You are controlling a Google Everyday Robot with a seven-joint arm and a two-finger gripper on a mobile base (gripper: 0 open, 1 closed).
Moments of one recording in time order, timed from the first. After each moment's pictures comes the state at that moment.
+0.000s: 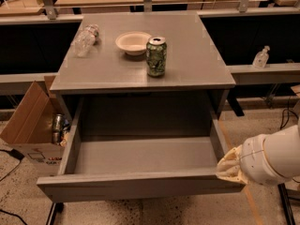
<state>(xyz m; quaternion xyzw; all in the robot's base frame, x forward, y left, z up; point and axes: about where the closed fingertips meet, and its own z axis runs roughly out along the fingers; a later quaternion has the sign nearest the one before) 0.378 -0.189 0.762 -0.66 0.71 0.05 0.23</state>
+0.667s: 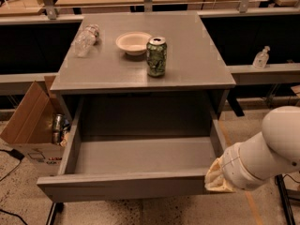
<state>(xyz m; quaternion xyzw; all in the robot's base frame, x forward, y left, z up) 0.373 -0.168 0.717 -0.70 0.69 0.08 0.17</state>
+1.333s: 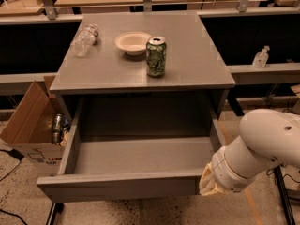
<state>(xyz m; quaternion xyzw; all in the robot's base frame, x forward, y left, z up) 0.371 -0.162 0.681 -0.71 0.68 0.10 0.12</state>
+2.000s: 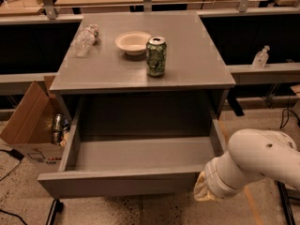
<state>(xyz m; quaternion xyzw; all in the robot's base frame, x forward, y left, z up) 0.377 -0.153 0.630 -0.72 0.67 0.09 0.13</state>
